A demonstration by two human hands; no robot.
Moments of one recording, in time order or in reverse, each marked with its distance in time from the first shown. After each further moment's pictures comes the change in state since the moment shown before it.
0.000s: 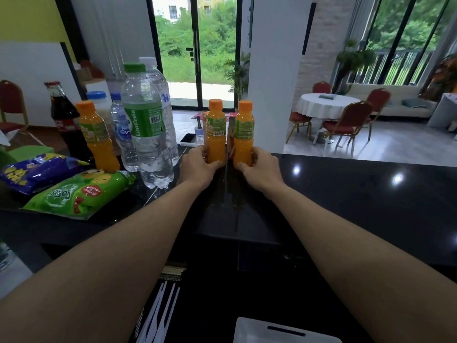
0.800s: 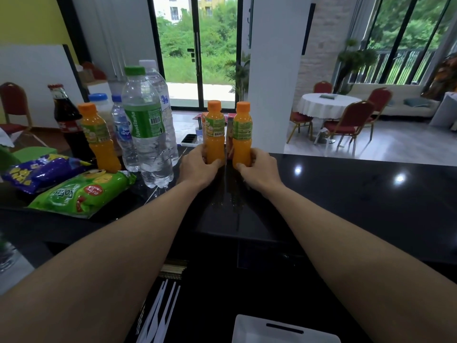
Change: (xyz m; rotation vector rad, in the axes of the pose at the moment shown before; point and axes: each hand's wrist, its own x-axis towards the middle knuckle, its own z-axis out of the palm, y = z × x) left_hand -0.006 0.005 -0.004 0.039 -0.027 0.000; right_hand -0.009 -0.007 -0.004 -0.026 -0.001 0.025
